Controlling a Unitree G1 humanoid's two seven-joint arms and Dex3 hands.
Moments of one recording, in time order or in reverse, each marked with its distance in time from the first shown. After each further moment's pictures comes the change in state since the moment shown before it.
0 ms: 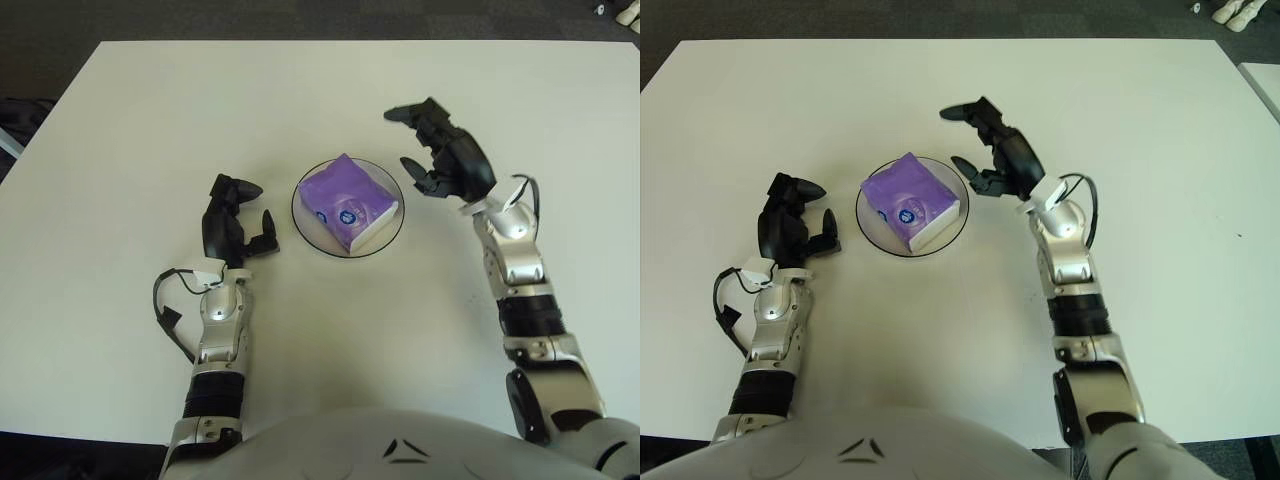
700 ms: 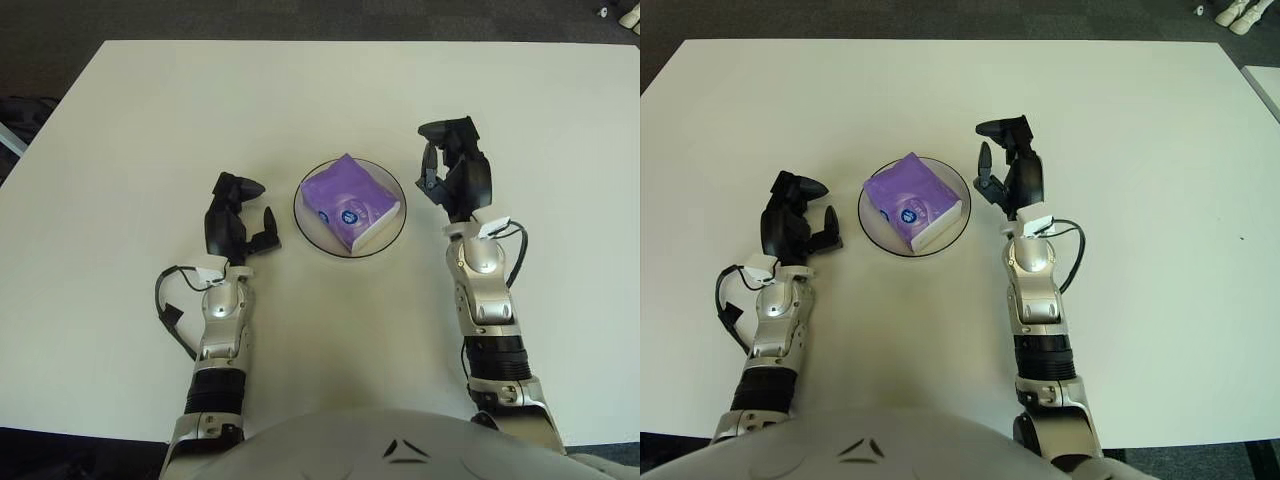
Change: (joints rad) left arm -0.010 -0.002 0.002 0.006 0.001 0.013 0.001; right arm 0.109 0.183 -0.048 0.019 -0.100 -0.039 -0.402
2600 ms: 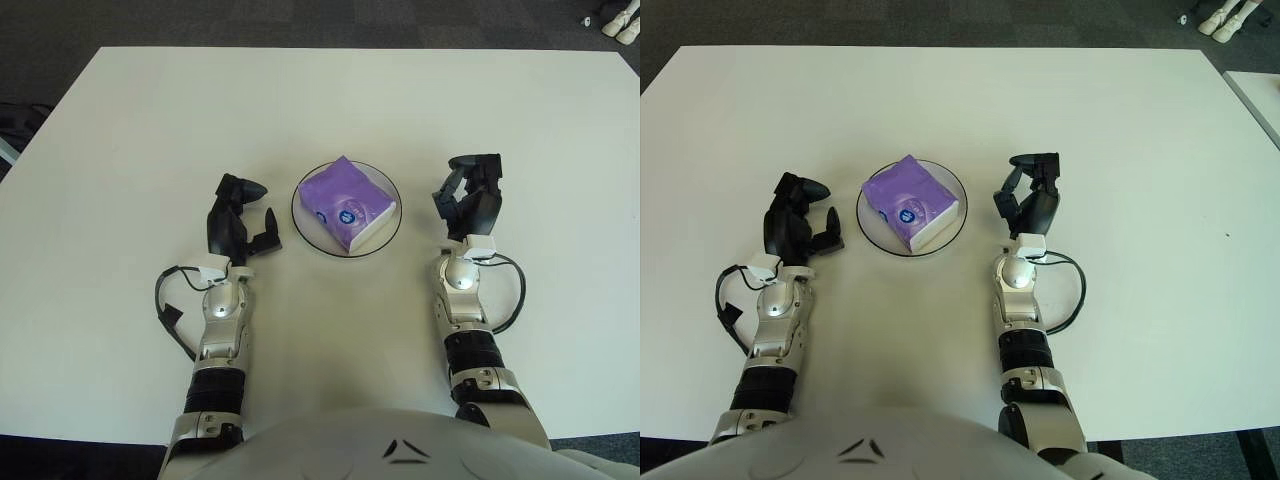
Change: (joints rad) left arm -0.004 0.007 -0.008 0.015 0.018 0.017 -0.002; right arm -0.054 0.073 -0.061 0.421 -0.035 -0.429 -0.294
